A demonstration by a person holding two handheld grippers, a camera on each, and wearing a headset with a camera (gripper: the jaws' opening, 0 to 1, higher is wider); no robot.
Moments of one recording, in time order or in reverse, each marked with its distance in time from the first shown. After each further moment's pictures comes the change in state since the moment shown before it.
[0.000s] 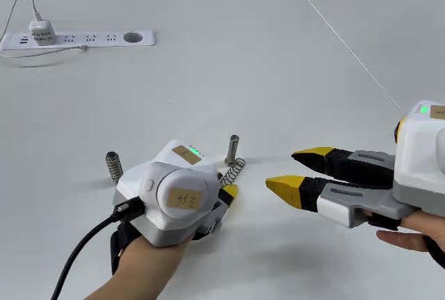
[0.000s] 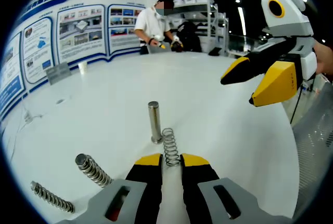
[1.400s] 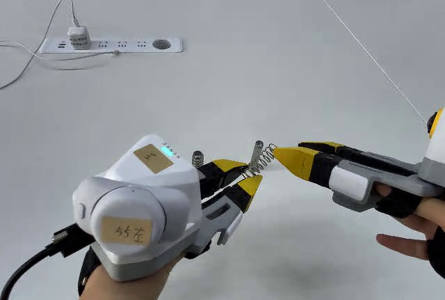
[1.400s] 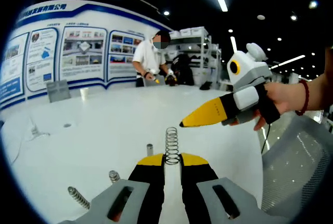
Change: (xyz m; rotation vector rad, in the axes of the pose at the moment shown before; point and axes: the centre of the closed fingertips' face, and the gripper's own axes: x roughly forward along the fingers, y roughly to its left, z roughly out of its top) left arm -0.083 -0.015 0.061 -0.035 -0.272 -0.069; right arm 0.007 0.018 0.043 0.375 -0.186 0.093
